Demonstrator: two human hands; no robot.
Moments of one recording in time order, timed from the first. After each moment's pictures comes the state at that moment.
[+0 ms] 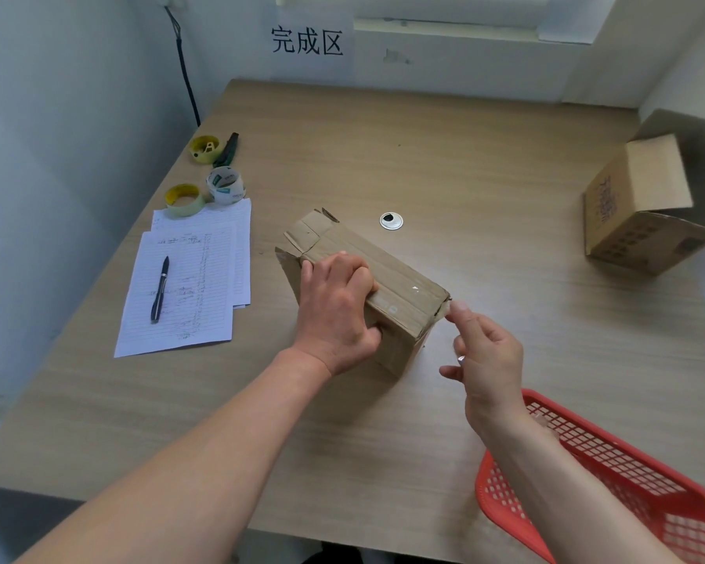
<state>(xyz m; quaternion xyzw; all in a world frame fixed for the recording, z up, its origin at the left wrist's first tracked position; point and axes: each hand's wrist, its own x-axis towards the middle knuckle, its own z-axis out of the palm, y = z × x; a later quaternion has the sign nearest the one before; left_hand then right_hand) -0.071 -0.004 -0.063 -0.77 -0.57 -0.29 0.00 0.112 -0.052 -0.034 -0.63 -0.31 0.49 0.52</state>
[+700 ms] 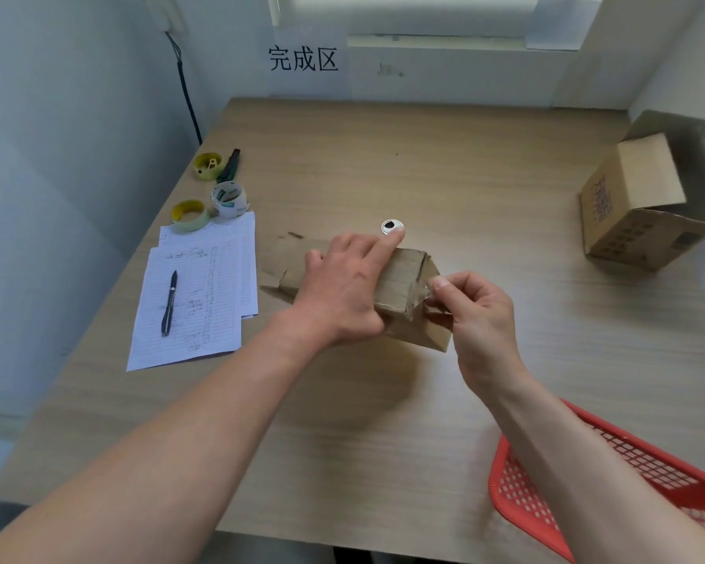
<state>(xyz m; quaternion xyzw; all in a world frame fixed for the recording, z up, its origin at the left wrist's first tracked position) -0.077 0.012 0.000 -0.82 -0.57 -0.08 -0.04 0.091 -0.028 -0.002 -0.55 -0.36 0.51 0.56</state>
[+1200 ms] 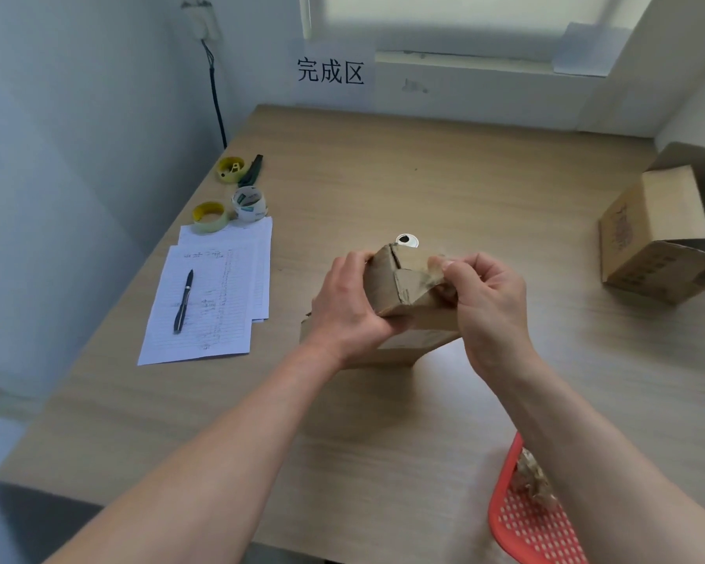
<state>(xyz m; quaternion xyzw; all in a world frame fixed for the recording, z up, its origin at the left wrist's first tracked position) -0.073 0.001 -0.021 -0.63 -0.63 -0.37 -0.24 0.084 0.000 0.028 -0.54 -0.42 0.48 0.55</state>
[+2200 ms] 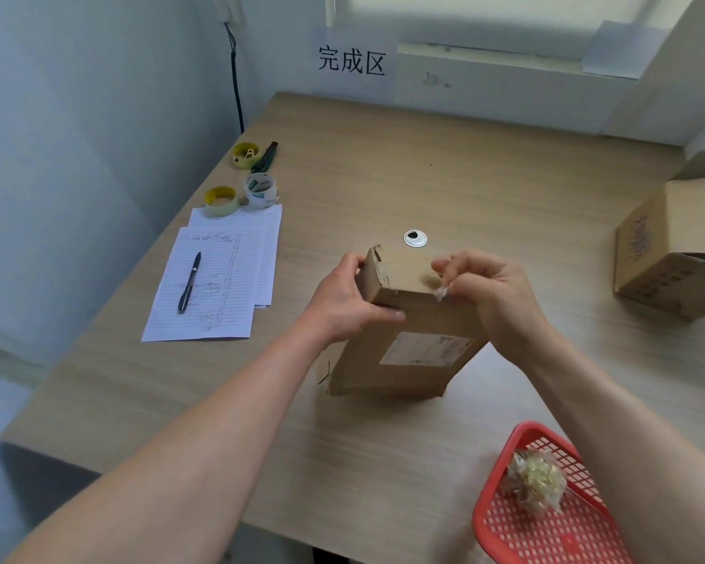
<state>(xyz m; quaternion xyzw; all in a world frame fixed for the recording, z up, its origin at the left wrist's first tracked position) -0.082 0.011 -0.022 -0.56 -0.65 -0.31 -0.41 0.119 0.025 0.023 -0.46 -0.55 0.56 0.42</state>
